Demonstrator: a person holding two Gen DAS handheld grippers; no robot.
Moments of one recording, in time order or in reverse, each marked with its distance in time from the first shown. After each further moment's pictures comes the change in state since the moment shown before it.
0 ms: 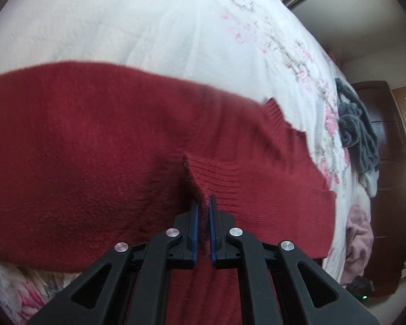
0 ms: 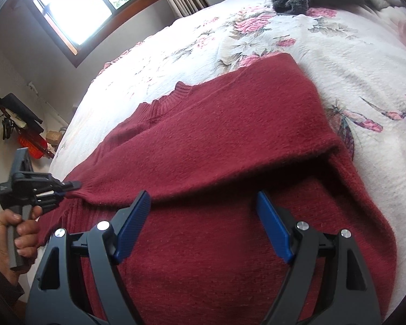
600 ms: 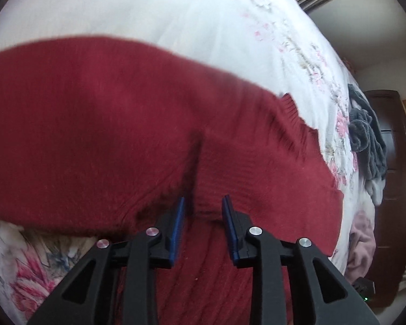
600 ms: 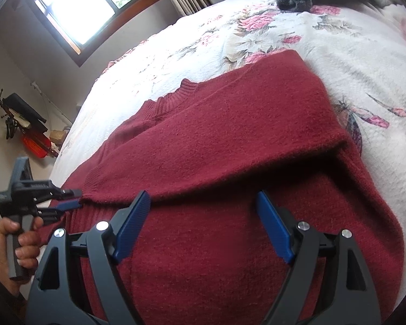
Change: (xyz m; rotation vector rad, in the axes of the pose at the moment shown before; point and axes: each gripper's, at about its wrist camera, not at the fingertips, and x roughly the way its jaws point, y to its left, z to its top) left arm -0.011 0.010 -0.024 -0.102 0.014 0.020; right arm 0.002 0.002 -0.001 0.008 0.006 0.026
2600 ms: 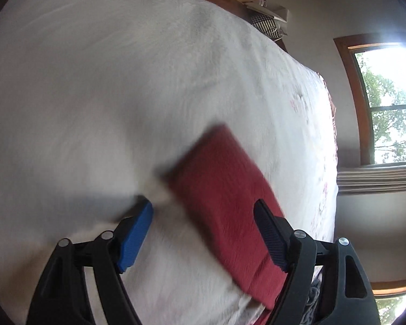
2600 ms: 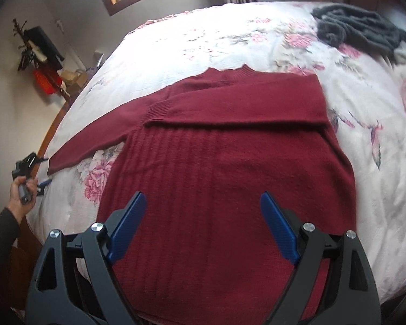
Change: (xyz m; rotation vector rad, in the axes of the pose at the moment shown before) left arm -0.225 0.405 -0.019 -0.730 -0.476 -0.130; right arm -0.140 0.139 -0.078 -0.284 0.135 -0.082
